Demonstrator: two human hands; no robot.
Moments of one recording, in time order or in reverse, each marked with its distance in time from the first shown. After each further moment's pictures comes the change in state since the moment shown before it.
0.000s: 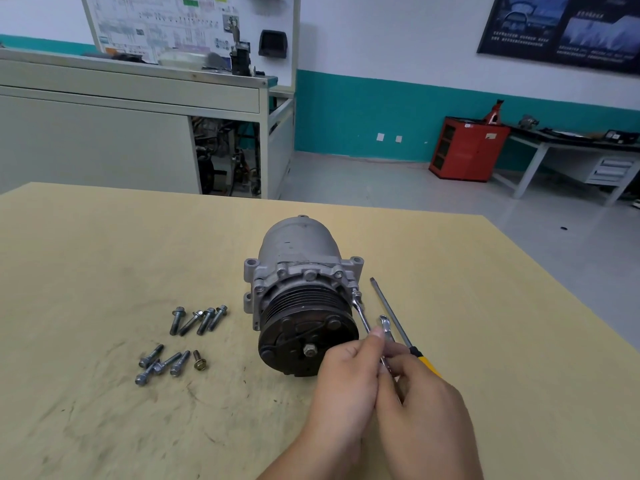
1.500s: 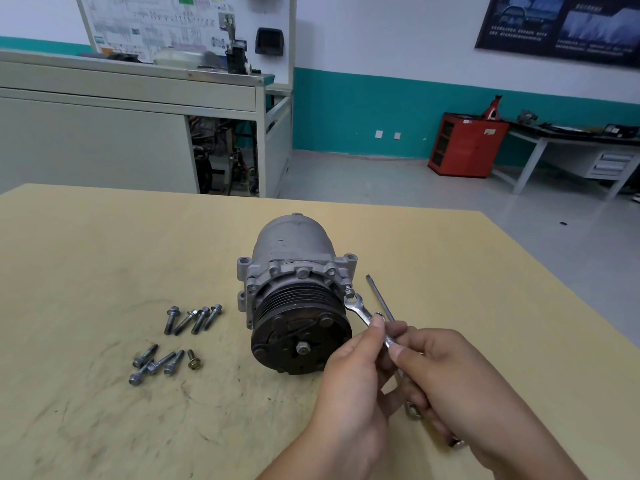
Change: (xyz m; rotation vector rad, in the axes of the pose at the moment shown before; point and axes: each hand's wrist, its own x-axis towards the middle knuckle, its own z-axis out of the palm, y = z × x) left_hand -0.006 0.009 0.020 -0.393 0.048 -0.206; right_hand 0.029 0.011 -0.046 0.466 -0.429 0.058
